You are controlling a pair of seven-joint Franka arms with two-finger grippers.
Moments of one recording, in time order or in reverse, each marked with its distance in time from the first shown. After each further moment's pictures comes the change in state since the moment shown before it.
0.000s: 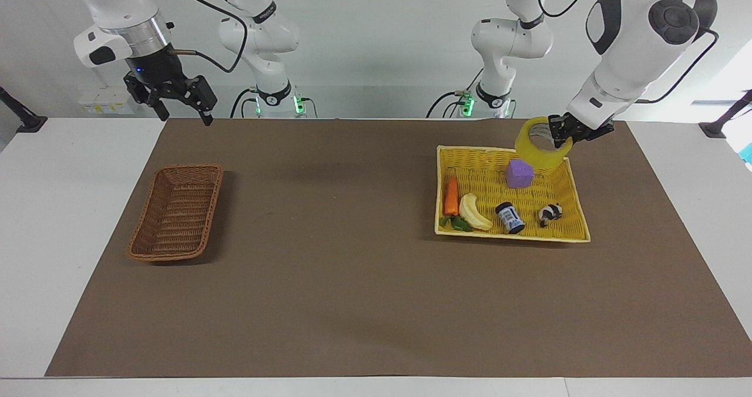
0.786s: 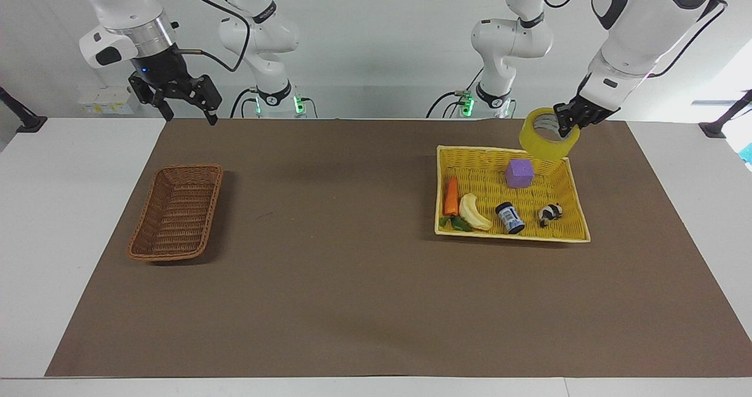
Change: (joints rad) left arm 0.015 -0.035 -0.071 0.018 -0.041 -0.032 -0.245; right arm 0.019 -0.001 0.031 0.000 0.055 0.003 -0.002
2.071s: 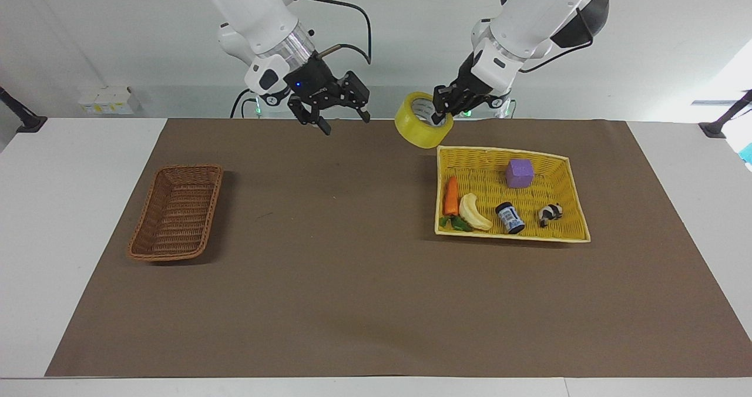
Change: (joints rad) left arm -0.120 0.049 -0.232 -0.022 -0.440 0.348 -0.539; right arm 0.300 0.056 0.033 -0.104 0.461 0.347 0.246
